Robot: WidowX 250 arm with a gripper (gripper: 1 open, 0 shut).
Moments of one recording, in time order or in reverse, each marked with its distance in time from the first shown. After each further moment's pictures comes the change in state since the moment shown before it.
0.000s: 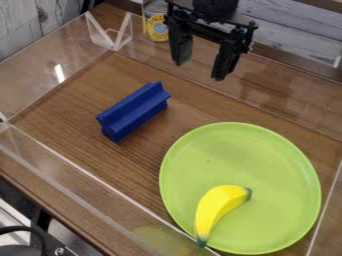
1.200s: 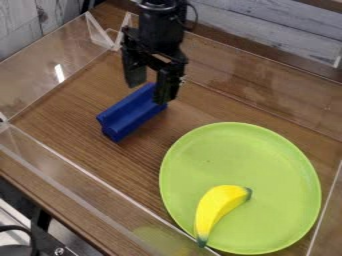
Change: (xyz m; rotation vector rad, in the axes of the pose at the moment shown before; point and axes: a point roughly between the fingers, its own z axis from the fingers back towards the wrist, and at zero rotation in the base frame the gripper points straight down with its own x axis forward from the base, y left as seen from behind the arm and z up) arm -0.021 0.065 -0.046 0.016 0.040 -0.155
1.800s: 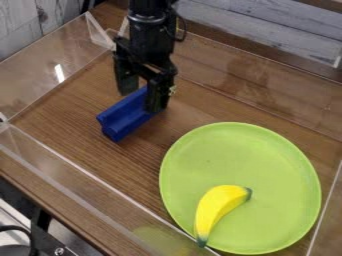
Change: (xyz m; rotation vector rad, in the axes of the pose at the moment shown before) arm -0.006 0.003 -0.016 0.000 0.014 -0.022
